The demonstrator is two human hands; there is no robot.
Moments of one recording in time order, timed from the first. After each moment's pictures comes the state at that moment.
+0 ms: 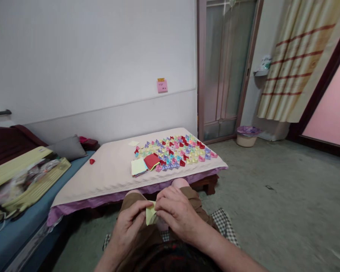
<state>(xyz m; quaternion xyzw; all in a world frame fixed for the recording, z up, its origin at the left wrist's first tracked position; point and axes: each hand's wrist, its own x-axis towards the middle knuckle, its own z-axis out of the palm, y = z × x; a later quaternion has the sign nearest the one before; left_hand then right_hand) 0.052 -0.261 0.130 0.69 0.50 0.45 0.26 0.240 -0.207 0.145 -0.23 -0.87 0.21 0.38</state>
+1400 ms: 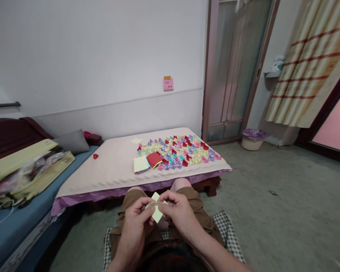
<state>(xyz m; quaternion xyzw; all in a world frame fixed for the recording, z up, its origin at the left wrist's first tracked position) 0.085 -0.252 0.108 0.34 0.50 0.63 0.49 0.212 -0.203 0.109 -0.31 -0.54 0.66 0.43</state>
